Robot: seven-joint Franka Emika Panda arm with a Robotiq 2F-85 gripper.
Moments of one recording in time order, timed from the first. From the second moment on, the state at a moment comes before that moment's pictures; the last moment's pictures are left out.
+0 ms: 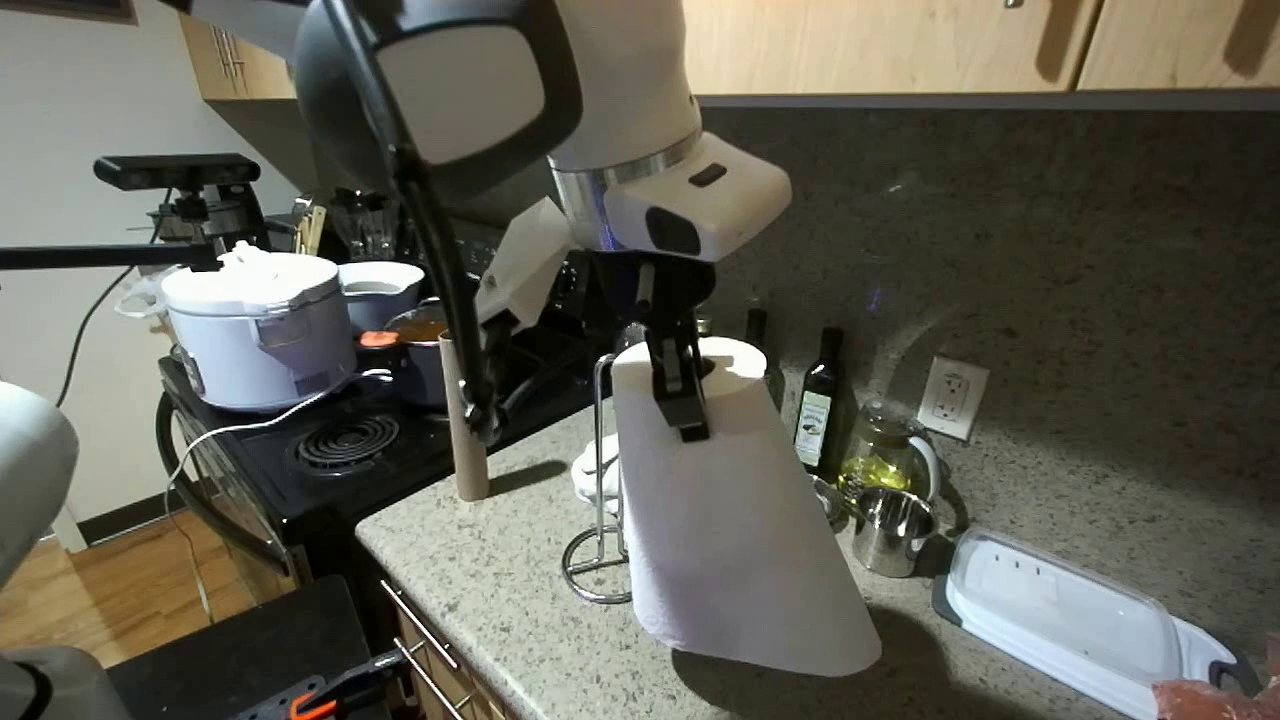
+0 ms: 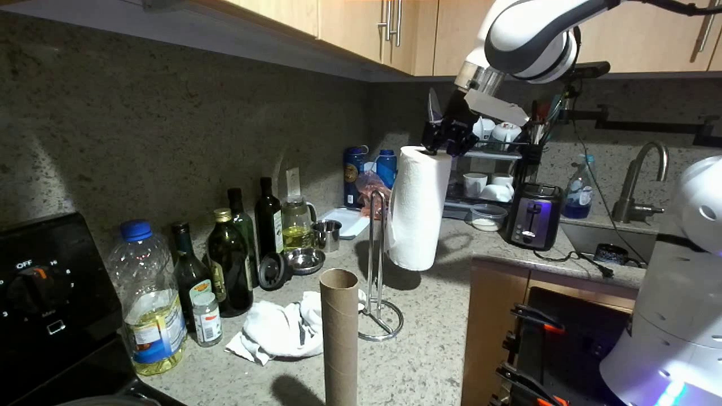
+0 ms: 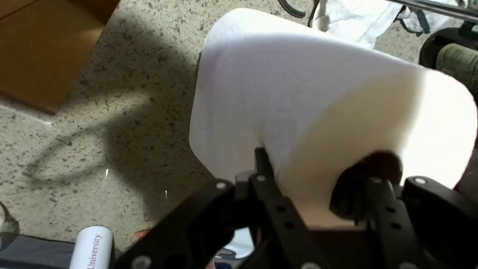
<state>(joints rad) -0.24 -0.59 -0.05 -2.64 0.12 2.42 0.35</state>
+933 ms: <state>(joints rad) -0.27 -0.49 -0.05 -2.67 0.13 2.45 0.40</state>
